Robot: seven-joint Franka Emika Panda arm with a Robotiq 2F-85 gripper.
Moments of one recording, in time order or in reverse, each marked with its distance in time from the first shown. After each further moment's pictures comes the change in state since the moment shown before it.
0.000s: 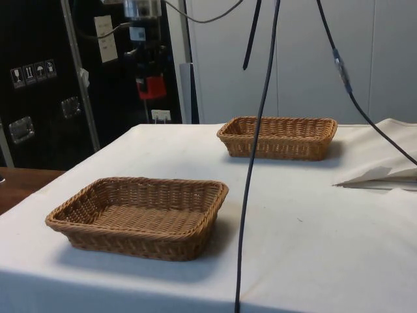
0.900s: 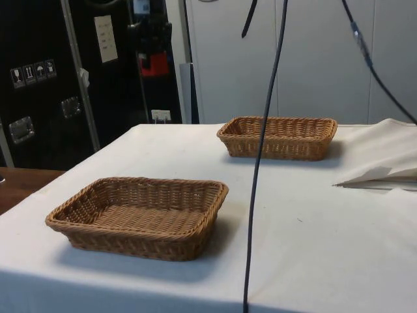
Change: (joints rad) arm 0.009 -0.139 -0.002 -0.037 -0.074 -0.063 -0.007
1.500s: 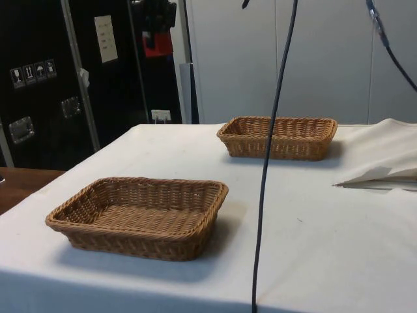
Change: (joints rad) arm 0.004 -0.109 0.005 -0.021 -0.065 -0.058 0.002
